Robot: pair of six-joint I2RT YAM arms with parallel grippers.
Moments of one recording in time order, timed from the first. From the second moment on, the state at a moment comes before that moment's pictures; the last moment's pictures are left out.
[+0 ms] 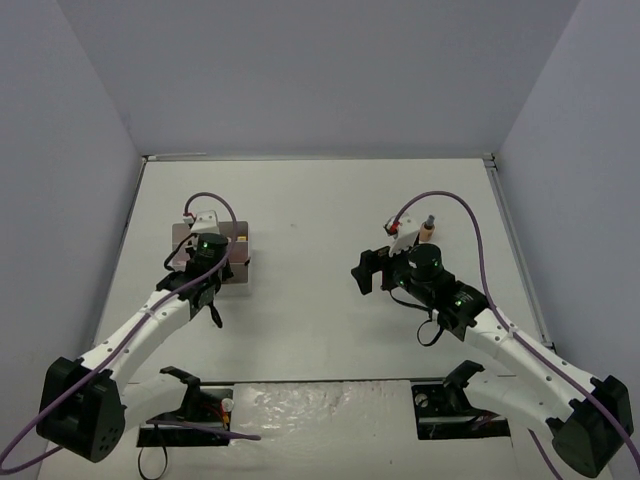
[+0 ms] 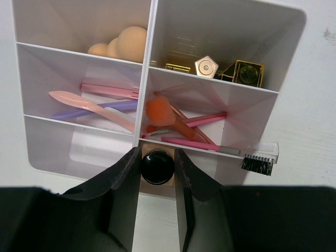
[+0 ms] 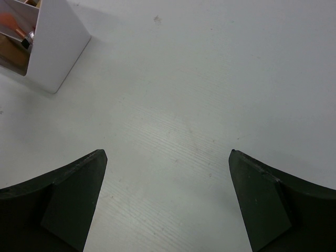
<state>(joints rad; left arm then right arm) -0.38 1.09 0.69 -0.31 -0.45 -0.39 0.63 0.92 0.62 -0.12 0.03 0.22</state>
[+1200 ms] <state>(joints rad) -0.38 1.15 0.64 -0.25 -0.44 -0.45 0.63 0.92 0.61 -0.12 0.03 0.23</state>
